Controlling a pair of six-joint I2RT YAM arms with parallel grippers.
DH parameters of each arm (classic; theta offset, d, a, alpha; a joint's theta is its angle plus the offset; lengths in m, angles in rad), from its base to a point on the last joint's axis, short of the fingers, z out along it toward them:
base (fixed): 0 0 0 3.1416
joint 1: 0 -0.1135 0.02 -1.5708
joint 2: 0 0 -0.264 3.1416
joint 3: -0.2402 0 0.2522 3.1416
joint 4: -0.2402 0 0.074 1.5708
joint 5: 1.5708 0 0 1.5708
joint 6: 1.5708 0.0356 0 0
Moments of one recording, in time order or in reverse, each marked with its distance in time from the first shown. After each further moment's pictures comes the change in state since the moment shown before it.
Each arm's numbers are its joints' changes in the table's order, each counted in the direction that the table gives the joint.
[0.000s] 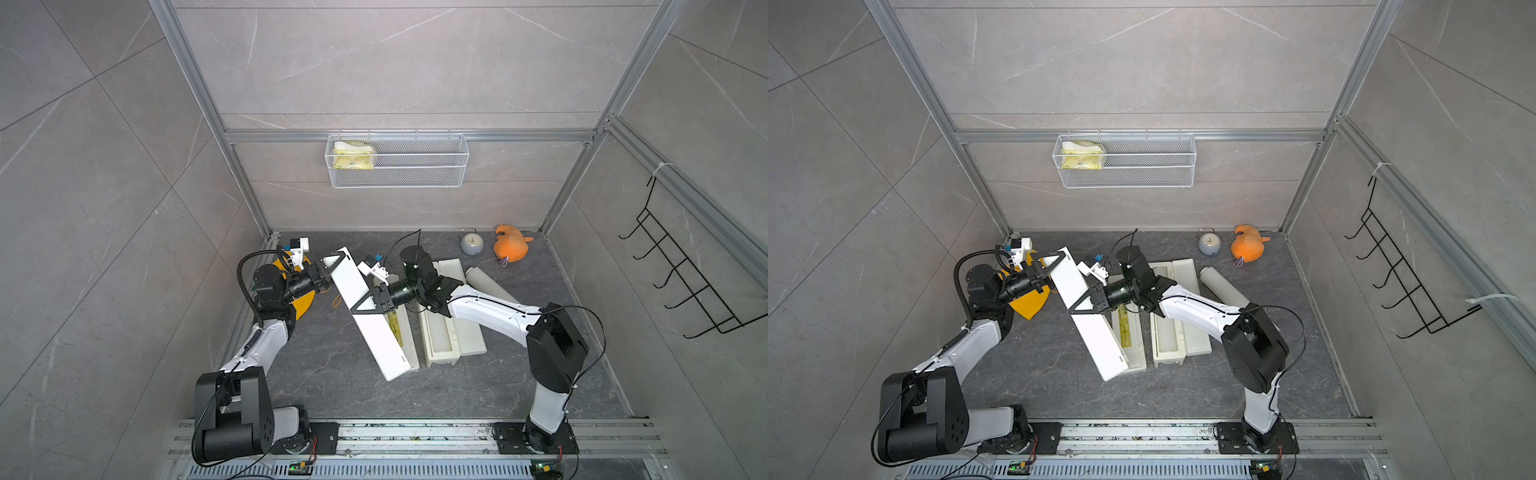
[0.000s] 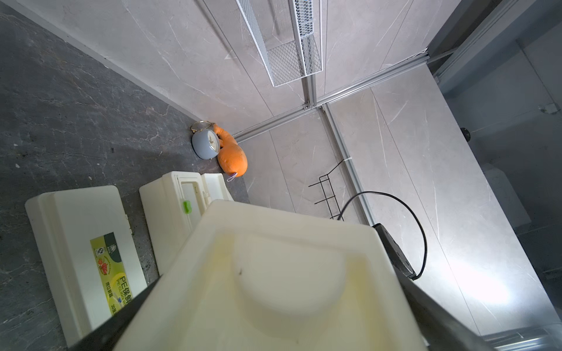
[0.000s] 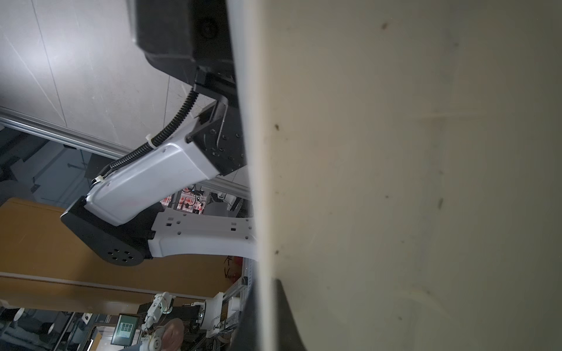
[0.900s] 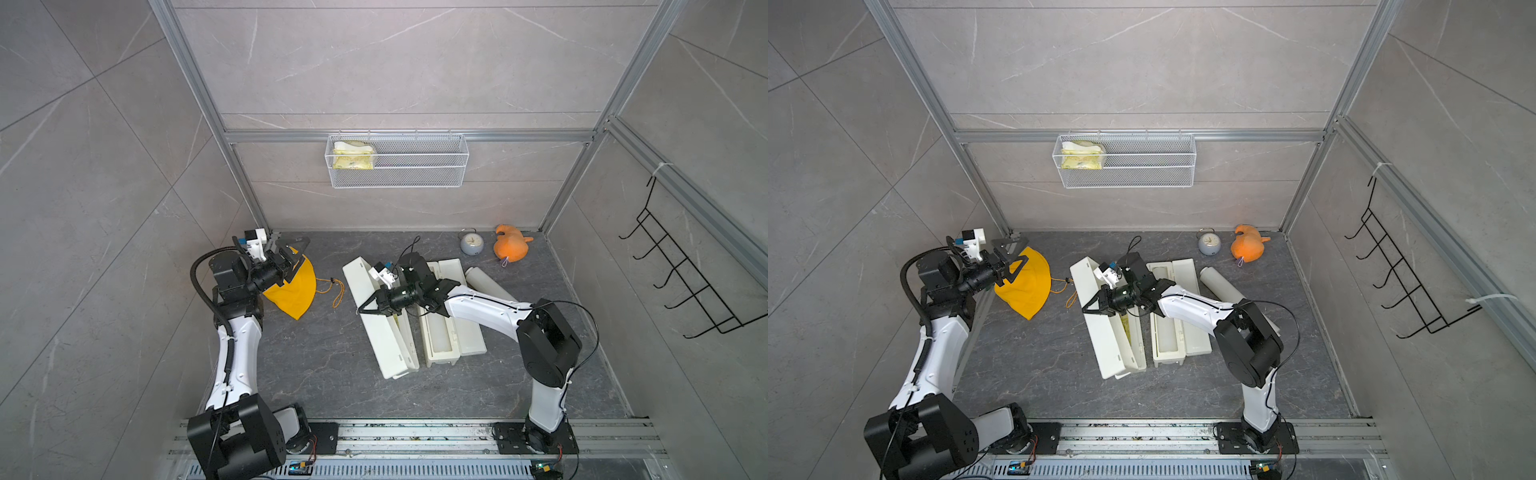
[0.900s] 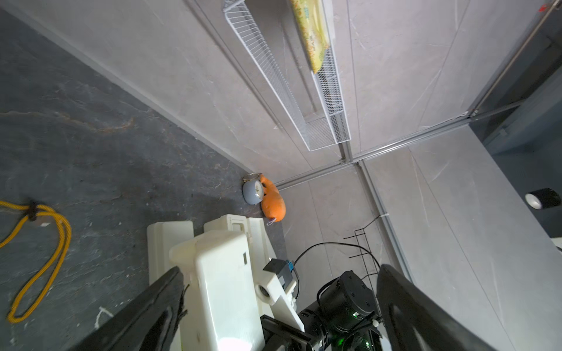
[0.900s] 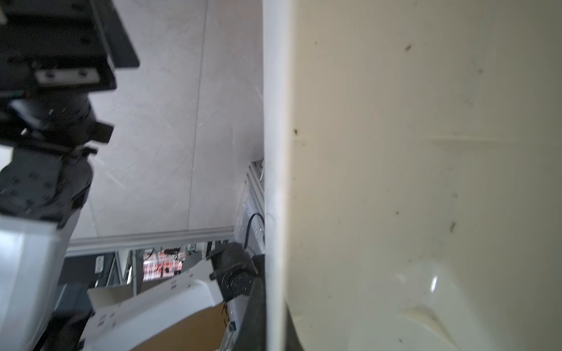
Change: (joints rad) left arm -0.249 0.157 -0.232 -0.687 -0.082 0.328; right arm 0.014 -0.072 -0.021 -0.237 0.315 0.049
